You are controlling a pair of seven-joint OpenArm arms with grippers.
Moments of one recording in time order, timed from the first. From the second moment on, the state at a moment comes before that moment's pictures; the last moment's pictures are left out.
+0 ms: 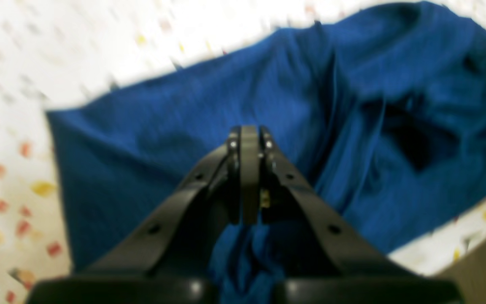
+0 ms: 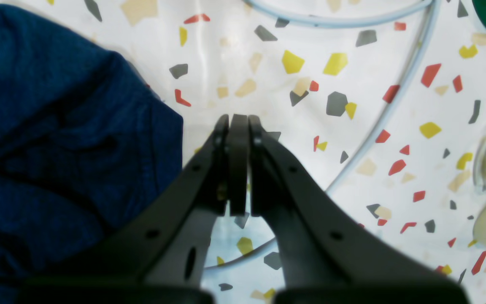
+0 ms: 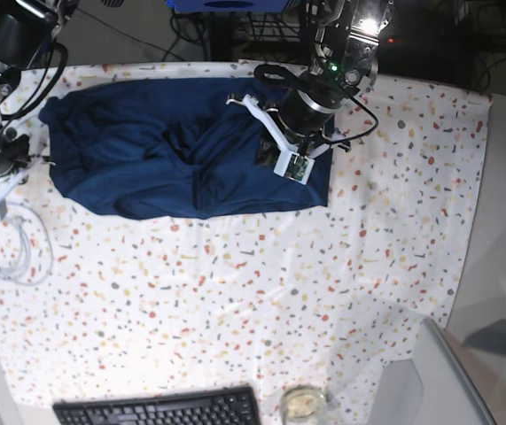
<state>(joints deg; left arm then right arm) 22.1 -3.2 10.7 95.5 -3.8 -9.0 23.9 0.0 4.7 38.0 74.2 -7.9 32.6 -43.0</state>
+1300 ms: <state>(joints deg) 23.9 -9.2 17.0 95.9 -3.6 -1.3 23.7 0.0 5.1 38.5 74.2 -7.8 32.6 -43.1</state>
